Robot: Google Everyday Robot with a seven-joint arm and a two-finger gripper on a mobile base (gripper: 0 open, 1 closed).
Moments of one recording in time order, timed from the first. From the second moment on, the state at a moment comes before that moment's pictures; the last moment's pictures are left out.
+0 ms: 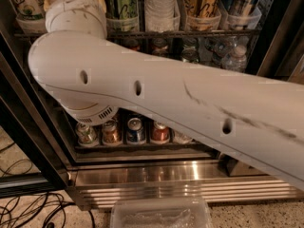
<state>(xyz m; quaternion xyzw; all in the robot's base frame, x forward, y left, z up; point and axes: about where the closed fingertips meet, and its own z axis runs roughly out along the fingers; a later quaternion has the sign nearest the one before) 0.602 0.136 1.090 -0.17 0.63 -0.03 0.75</state>
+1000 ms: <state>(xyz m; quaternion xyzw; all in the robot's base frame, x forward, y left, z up) 0.621 0.151 1.081 -0.17 0.64 -0.02 0.75</state>
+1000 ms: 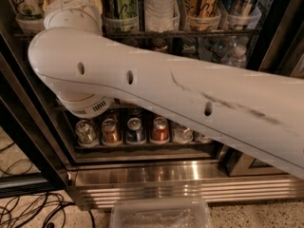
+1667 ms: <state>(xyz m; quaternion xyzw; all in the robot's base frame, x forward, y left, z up) 0.623 0.151 1.080 -0.17 0.64 -0.02 0.75</state>
